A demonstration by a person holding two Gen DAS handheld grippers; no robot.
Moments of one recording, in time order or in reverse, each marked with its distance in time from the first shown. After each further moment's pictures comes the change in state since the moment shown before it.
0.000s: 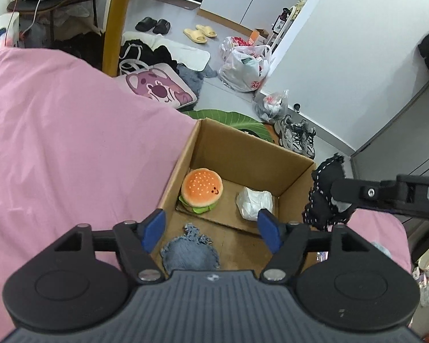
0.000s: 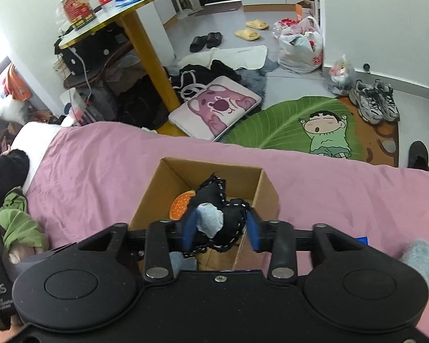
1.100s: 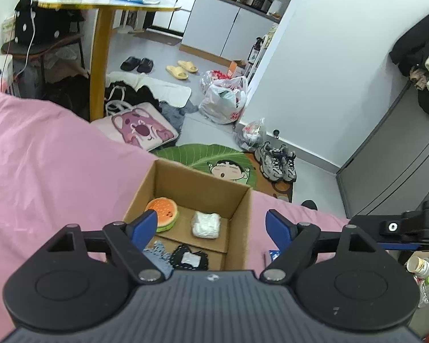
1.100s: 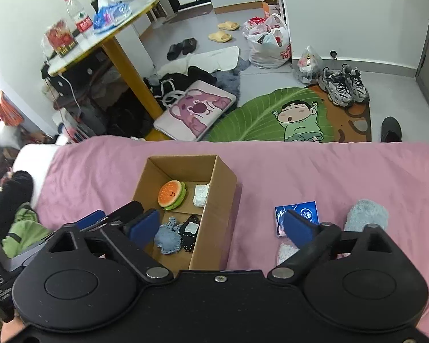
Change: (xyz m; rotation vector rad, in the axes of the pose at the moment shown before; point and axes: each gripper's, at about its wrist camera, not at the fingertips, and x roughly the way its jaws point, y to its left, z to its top) left arm -0.061 -0.072 -0.006 0.089 -0.157 -0.013; right arm -0.090 -0.045 -0.017 0.139 -0.012 -0.020
